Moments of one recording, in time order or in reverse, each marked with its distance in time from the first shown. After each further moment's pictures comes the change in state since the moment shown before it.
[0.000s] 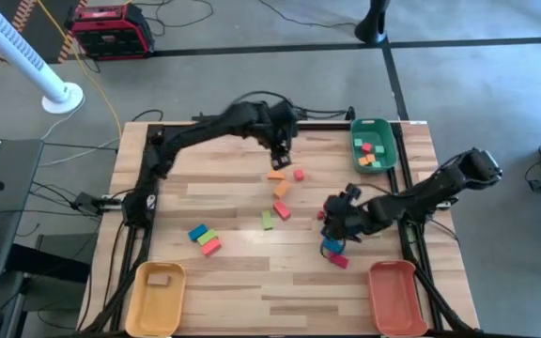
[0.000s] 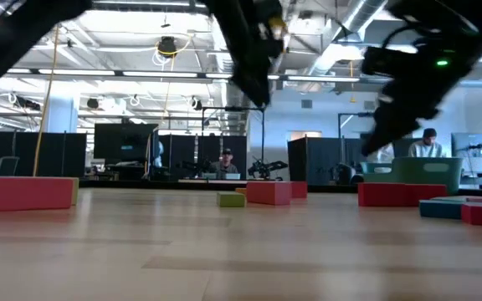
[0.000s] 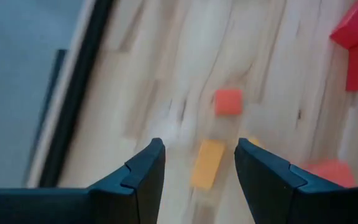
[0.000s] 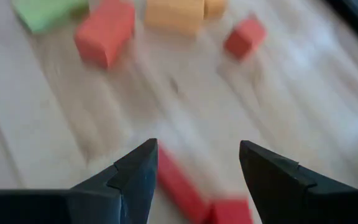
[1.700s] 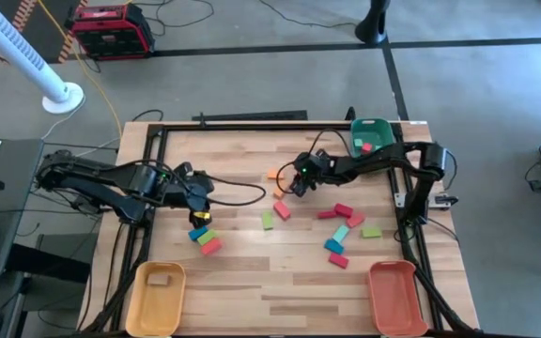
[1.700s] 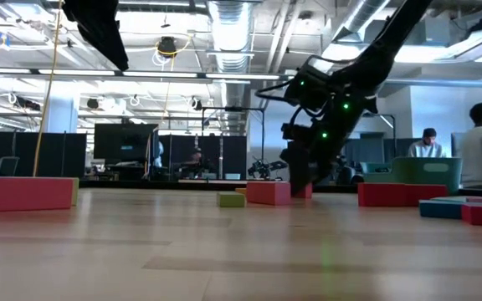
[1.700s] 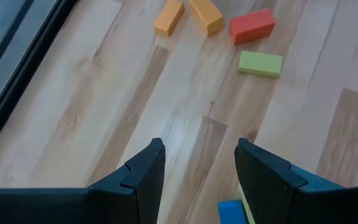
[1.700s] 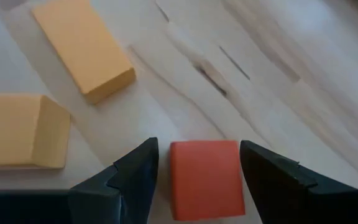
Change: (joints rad) left arm -0.544 -0.984 -1.086 0.077 -0.383 -0.586; right arm -0.636 0.448 0.177 0.470 -0.363 -0.434
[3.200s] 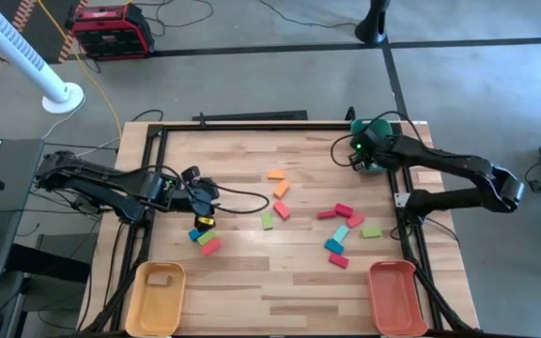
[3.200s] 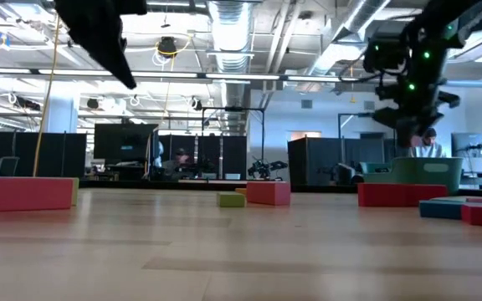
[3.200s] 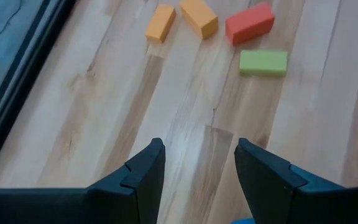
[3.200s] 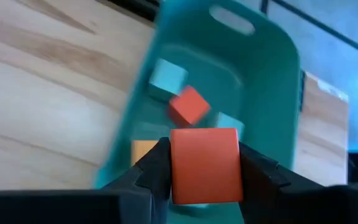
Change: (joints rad) left arm 0.000 0.000 -0.136 0.180 -0.026 0.115; right arm -0.286 -0.694 -0.131 -0.822 0.287 0.235
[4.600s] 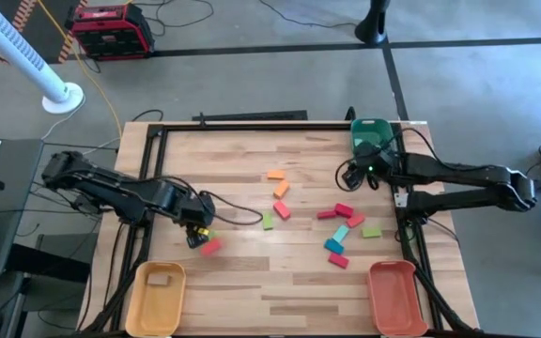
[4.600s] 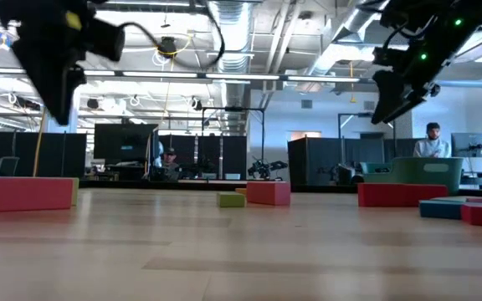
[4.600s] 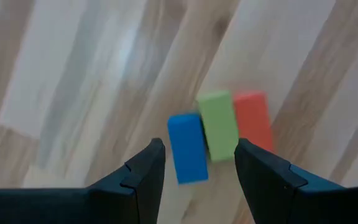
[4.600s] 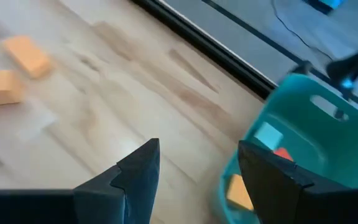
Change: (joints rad) left arm -0.026 0.086 -0.049 -0.186 0.374 -0.281; right arm 0.312 -0.213 -0.071 0.185 -0.039 -0.139
